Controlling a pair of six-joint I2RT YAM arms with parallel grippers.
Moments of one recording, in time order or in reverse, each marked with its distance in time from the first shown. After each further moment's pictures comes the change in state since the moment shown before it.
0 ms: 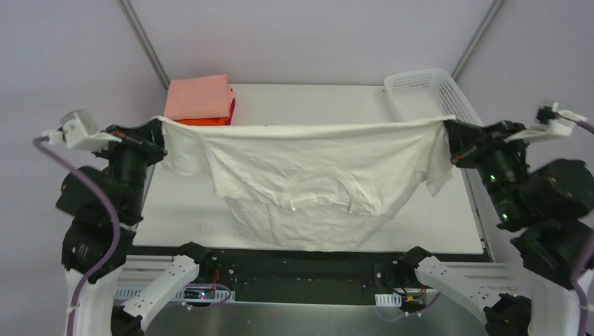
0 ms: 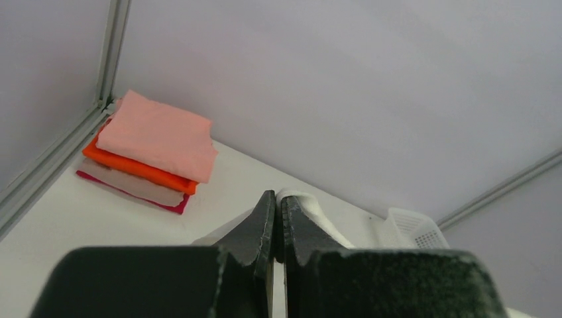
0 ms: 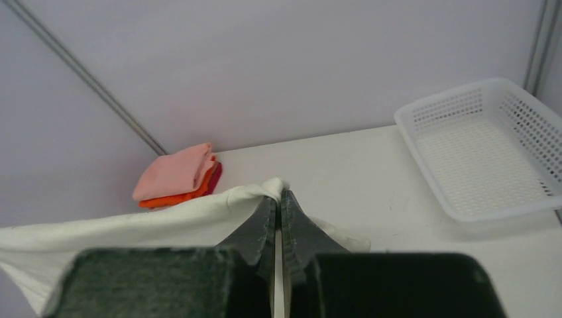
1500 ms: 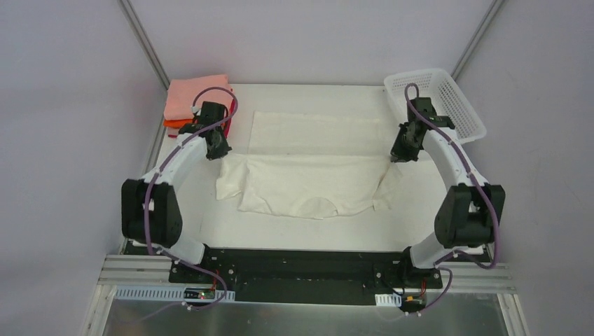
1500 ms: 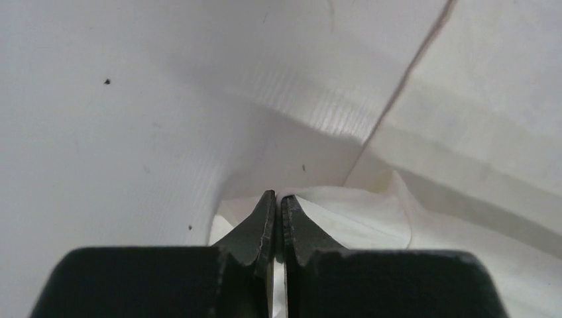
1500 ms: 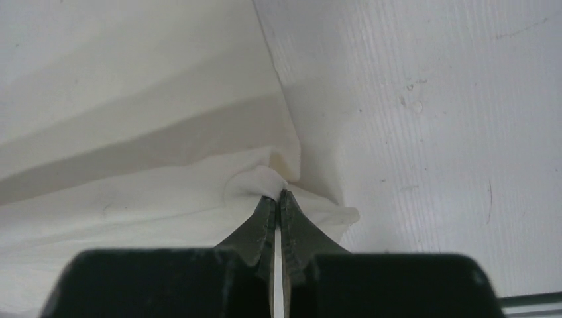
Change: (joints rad) left arm 0.255 0.865 -0.272 -0.041 0.228 -0.042; right arm -0.565 0.779 -0.396 -0.062 -0.377 0.060
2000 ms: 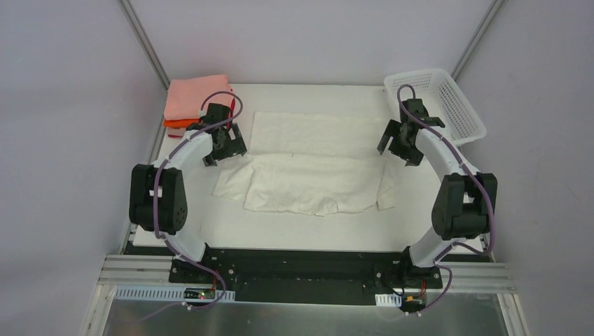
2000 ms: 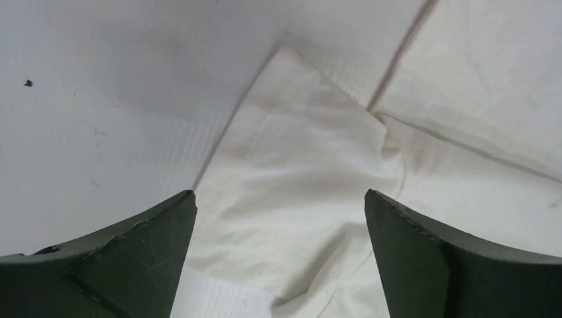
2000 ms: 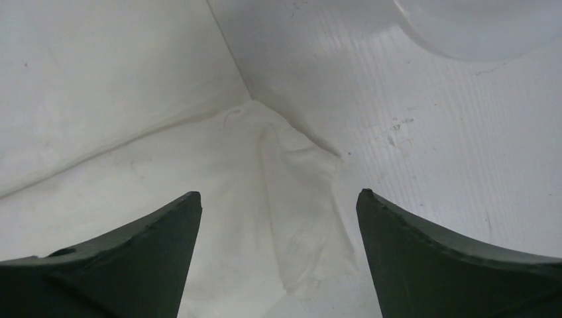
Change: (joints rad) left arm -0.002 0.250 0.056 0.064 0.099 -0.013; right arm 0.014 0.175 0.003 0.144 0.113 0.055
